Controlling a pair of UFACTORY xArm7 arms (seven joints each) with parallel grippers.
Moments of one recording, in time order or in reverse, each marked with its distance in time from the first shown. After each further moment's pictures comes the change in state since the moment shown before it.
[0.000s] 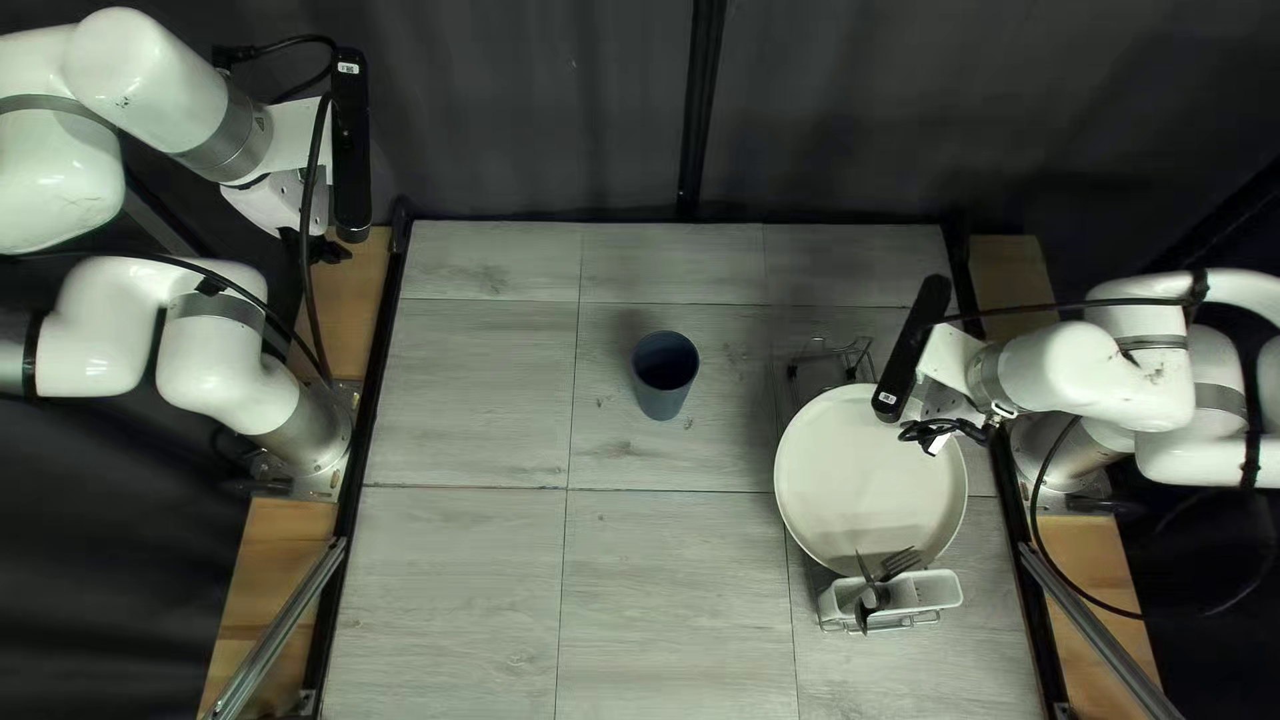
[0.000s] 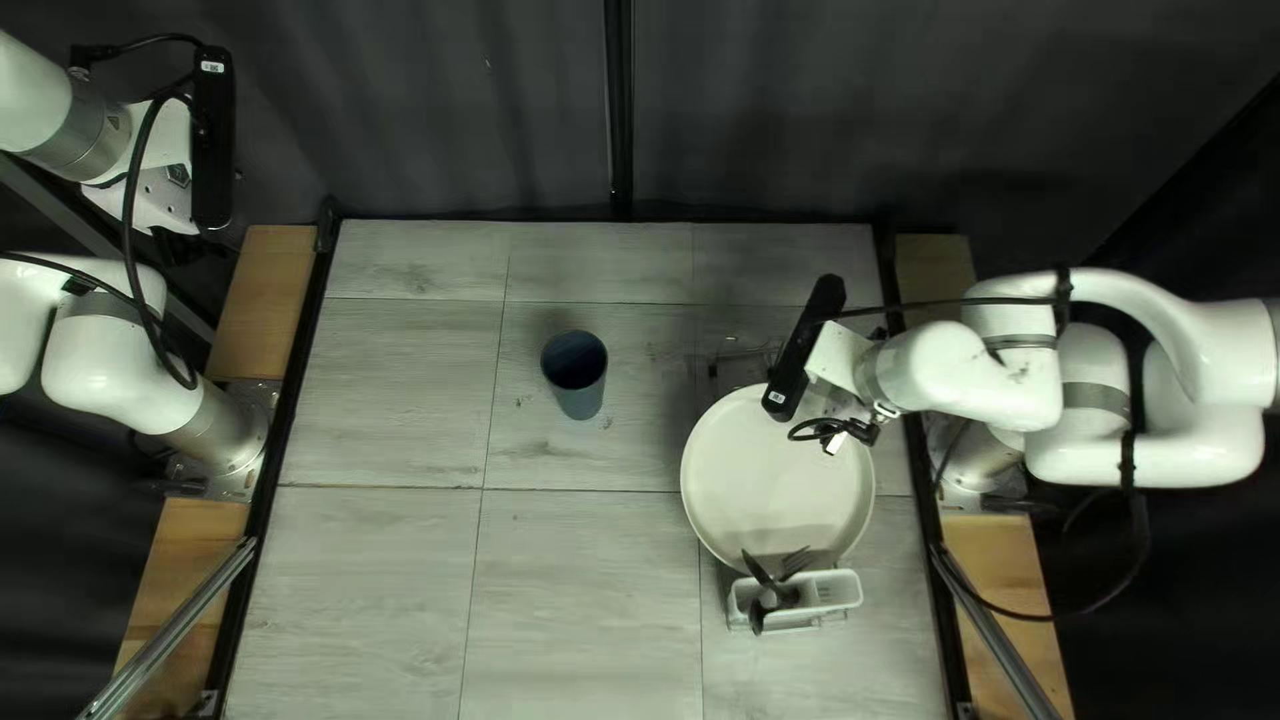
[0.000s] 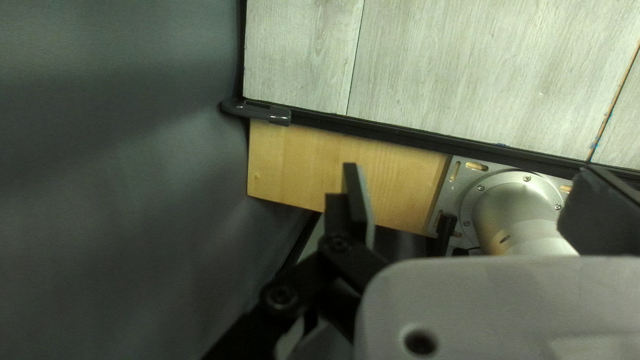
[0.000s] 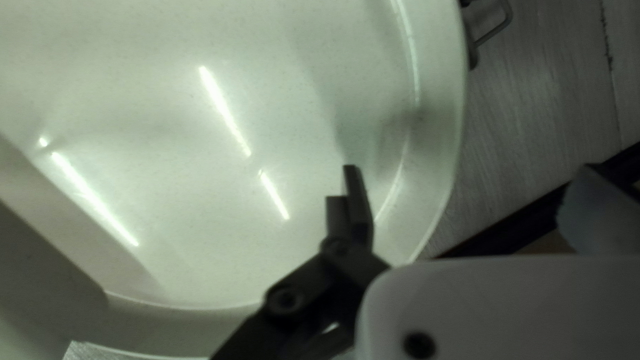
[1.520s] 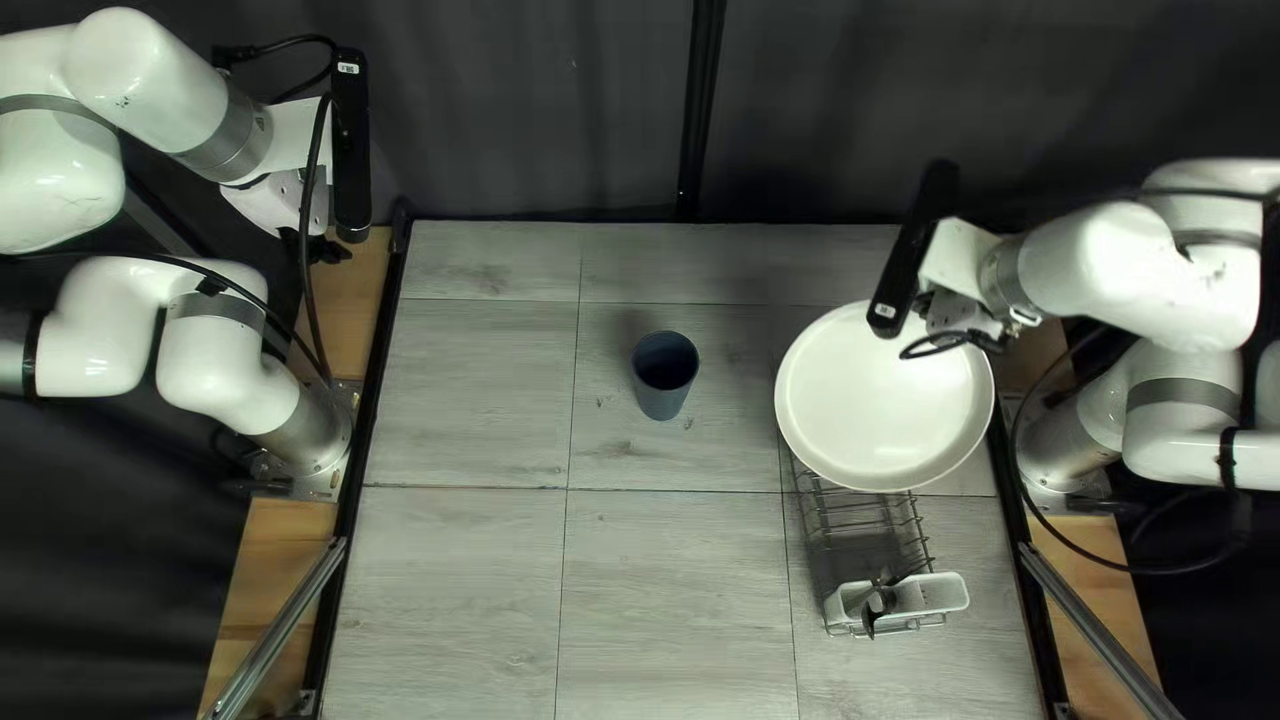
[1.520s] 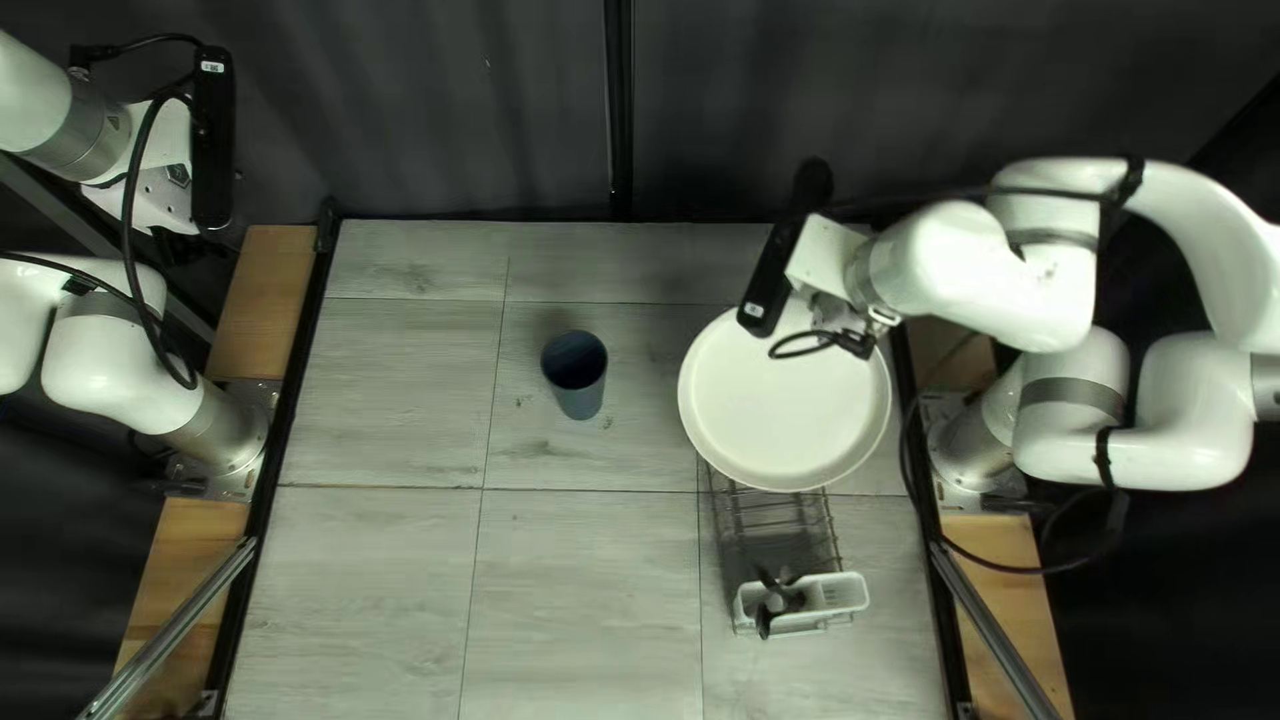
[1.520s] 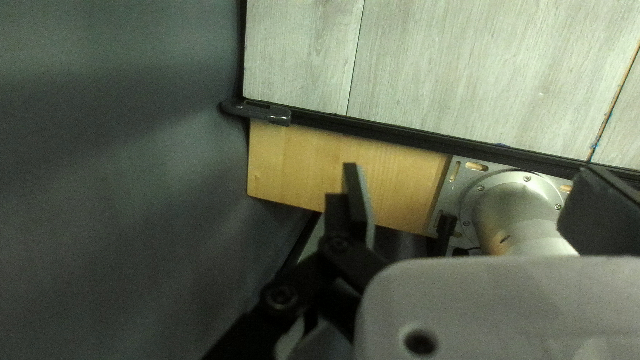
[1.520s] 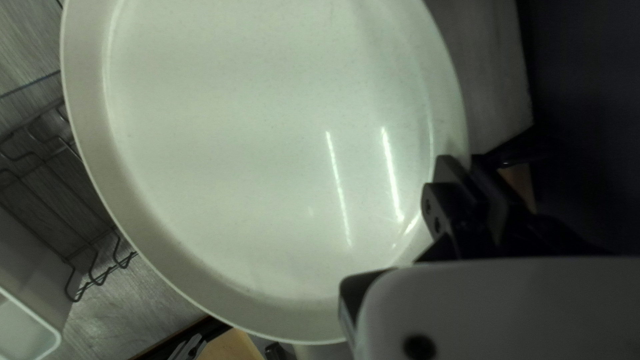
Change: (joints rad) left arm 0.000 0.000 0.000 0.000 0.000 0.000 0.000; right arm -0.197 0.328 -0.075 0.714 -0.200 0.383 -0.154
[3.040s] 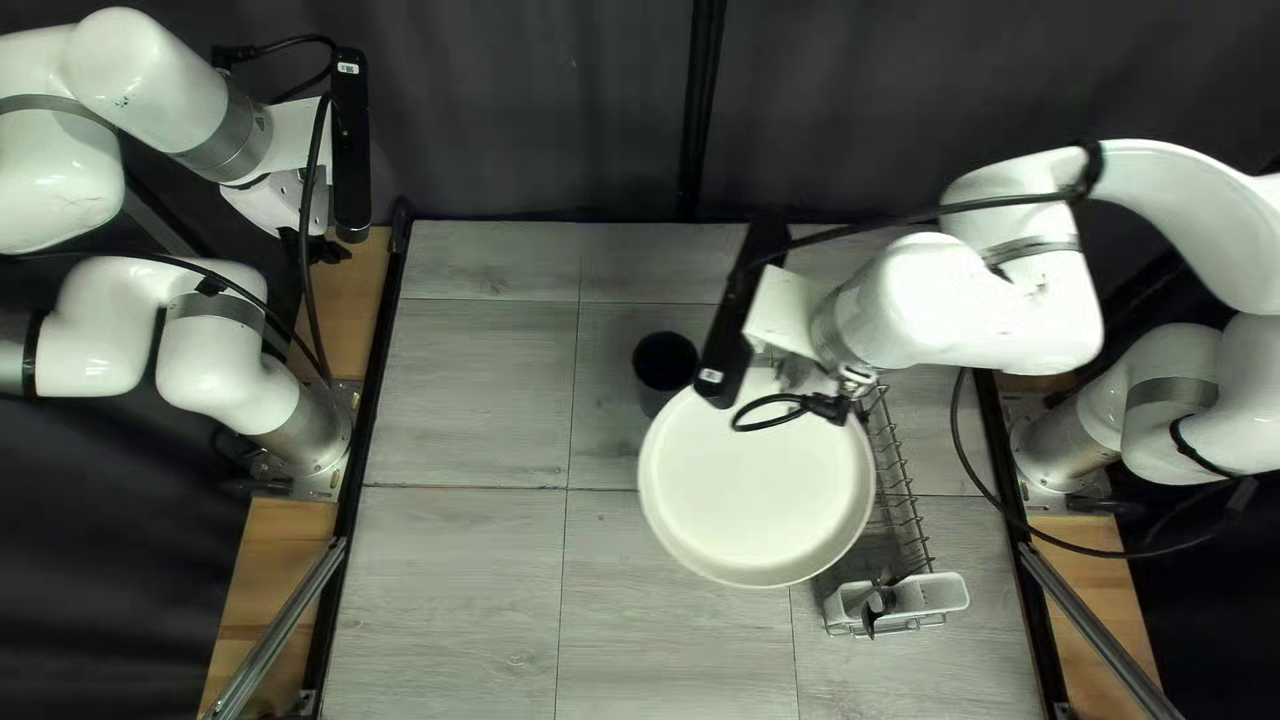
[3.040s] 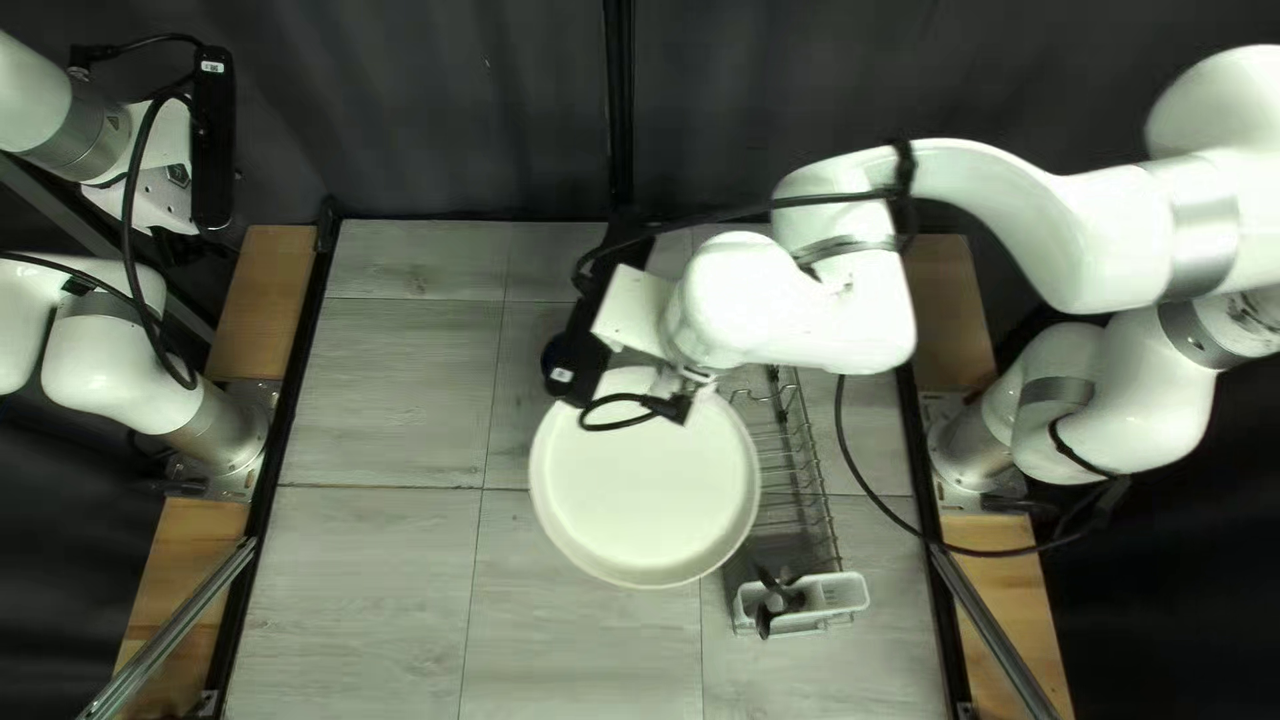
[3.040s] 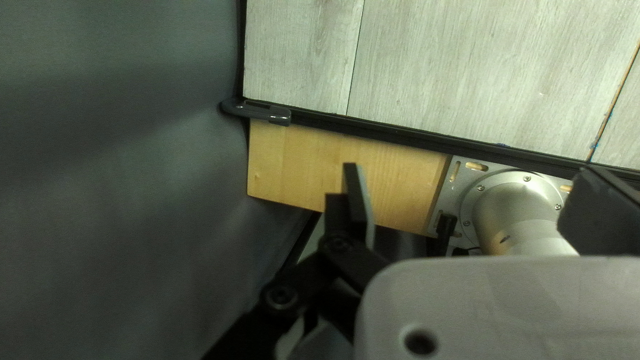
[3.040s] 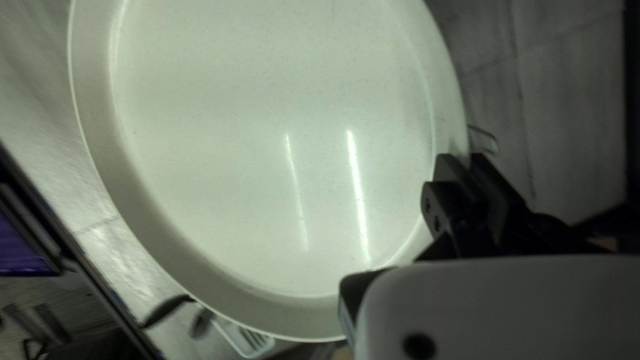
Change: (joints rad) left arm 0.000 0.000 0.000 0.000 0.000 0.000 0.000; right arm 0.044 0.656 0.203 0.507 -0.008 -0.132 0.226
